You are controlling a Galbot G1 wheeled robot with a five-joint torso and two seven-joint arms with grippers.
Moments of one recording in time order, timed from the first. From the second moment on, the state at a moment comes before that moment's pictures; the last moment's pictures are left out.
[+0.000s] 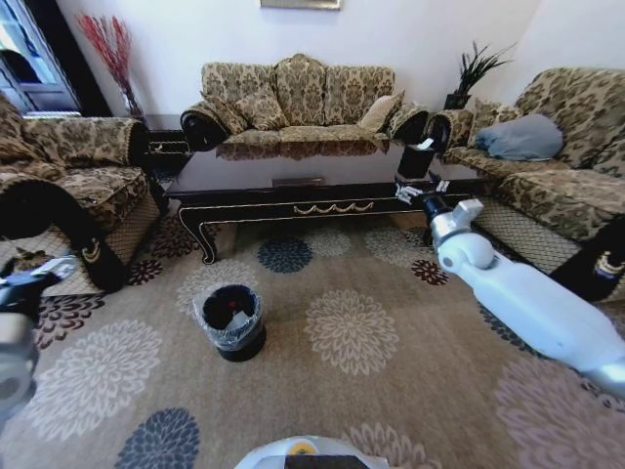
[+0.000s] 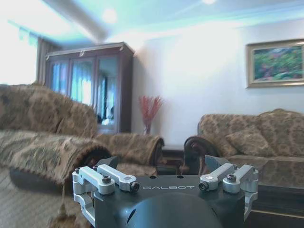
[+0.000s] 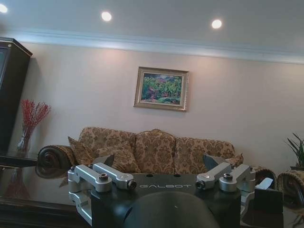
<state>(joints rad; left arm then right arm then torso) 1.66 -1.01 -1.36 -2.24 -0.86 0.17 -0.22 -0.50 0.51 -0.06 1.73 0.96 0.19 0.27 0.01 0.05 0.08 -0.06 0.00</state>
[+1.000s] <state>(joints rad) 1.66 -1.17 -1.14 -2.28 -0.66 0.20 -0.27 -1.38 0.89 0.54 1.94 0.64 0.24 0.39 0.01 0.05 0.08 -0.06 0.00</state>
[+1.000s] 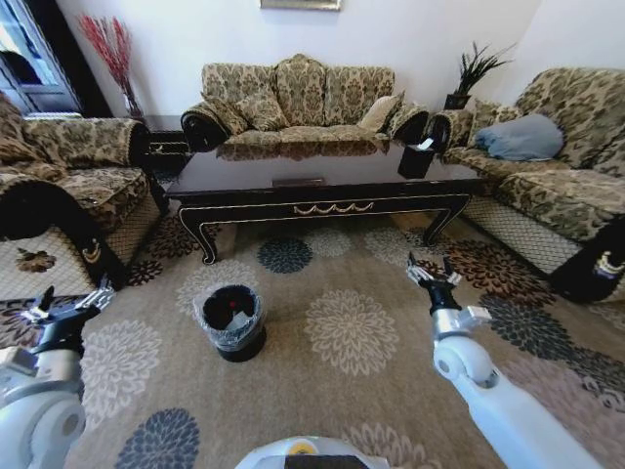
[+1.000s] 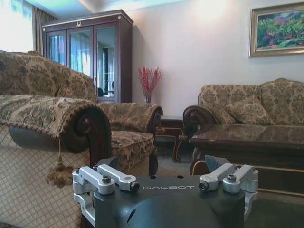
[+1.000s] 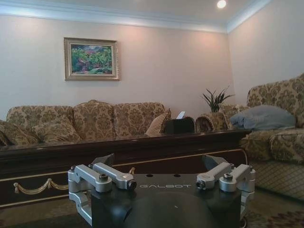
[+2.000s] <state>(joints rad) 1.78 -1.29 -1.03 -2.35 -0.52 0.17 -0.23 -1.57 0.95 0.65 2.01 0.54 0.42 0.06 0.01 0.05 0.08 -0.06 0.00</state>
